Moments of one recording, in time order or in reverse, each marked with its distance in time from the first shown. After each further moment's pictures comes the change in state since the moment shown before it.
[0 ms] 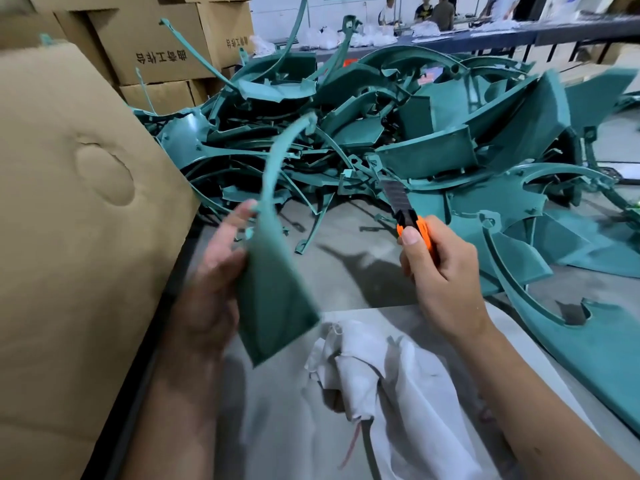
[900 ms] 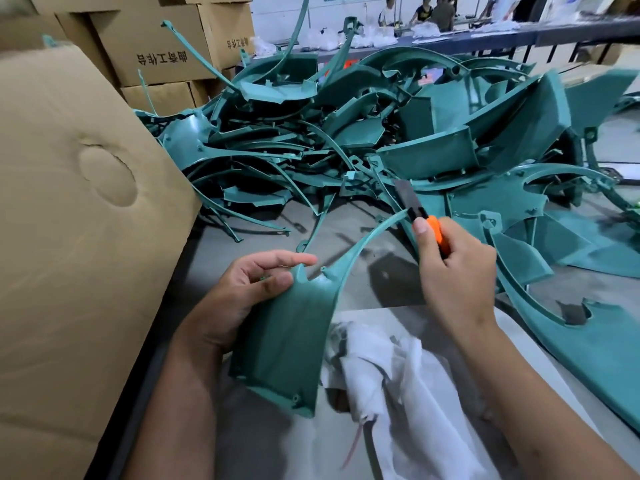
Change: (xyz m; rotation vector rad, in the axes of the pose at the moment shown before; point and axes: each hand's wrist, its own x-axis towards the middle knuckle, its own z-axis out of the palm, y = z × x) left_hand 0.000 -0.005 0.010 0.385 -0.113 -0.189; right_hand 0.003 0.006 -0.002 -0.301 0.194 0.130
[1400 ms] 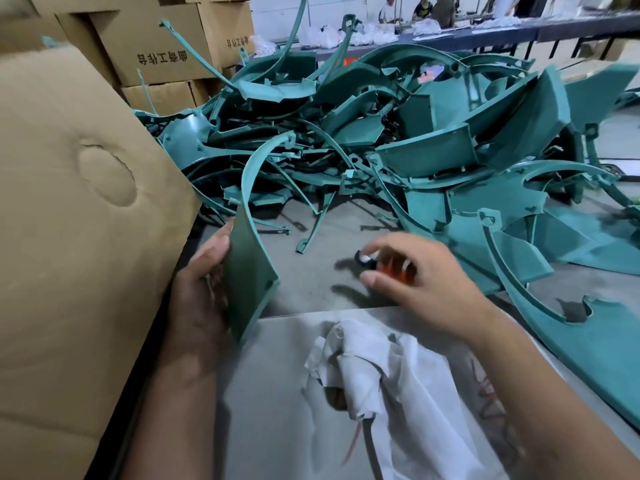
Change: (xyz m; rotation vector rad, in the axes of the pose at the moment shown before) left_hand -0.007 -0.004 -0.010 -0.247 0.414 0.202; right_hand 0.004 -0.018 -0.015 0.007 -0.715 -0.144
